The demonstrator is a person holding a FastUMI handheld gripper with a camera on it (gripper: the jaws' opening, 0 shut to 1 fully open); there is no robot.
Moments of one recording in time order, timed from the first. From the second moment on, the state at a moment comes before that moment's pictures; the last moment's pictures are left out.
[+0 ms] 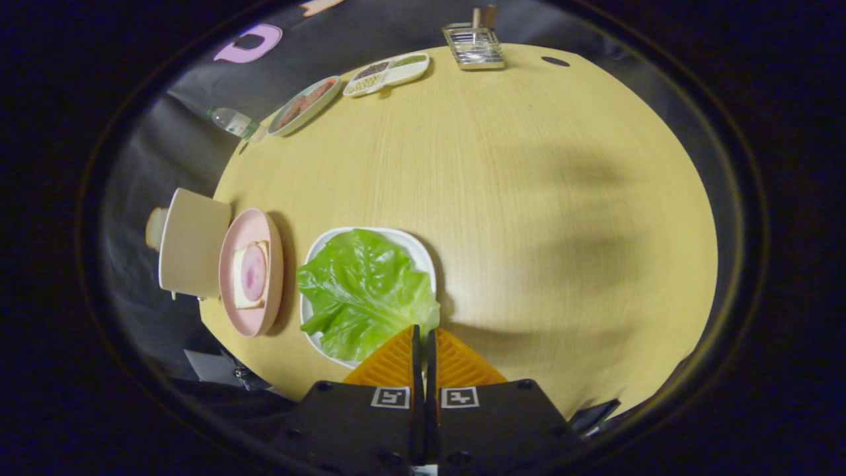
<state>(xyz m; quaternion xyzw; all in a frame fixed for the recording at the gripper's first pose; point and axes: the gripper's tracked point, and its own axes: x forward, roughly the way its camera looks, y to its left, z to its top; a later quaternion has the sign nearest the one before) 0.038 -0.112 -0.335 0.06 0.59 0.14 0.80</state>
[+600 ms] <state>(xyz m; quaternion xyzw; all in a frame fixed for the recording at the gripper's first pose) 0.047 -0.131 -0.310 -0.08 0.55 0.12 0.83</state>
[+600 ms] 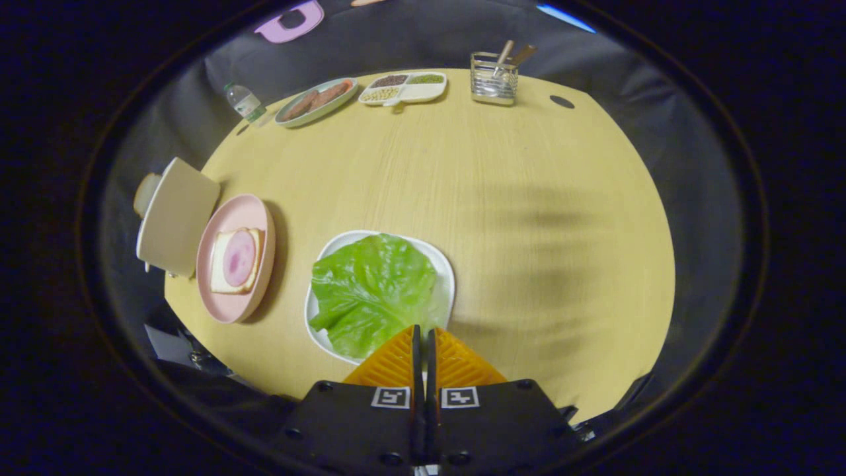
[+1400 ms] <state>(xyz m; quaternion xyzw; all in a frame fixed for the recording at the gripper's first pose) 0.031 -0.042 -0.213 -0.04 0.53 0.21 0.82</state>
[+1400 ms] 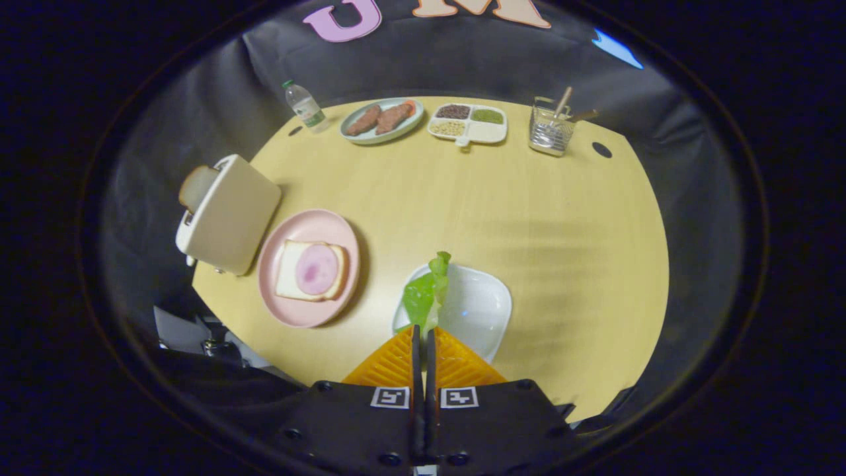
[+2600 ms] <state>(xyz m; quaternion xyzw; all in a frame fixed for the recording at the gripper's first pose) 0.021 0.121 -0.284 0.02 0.58 0.29 0.76</state>
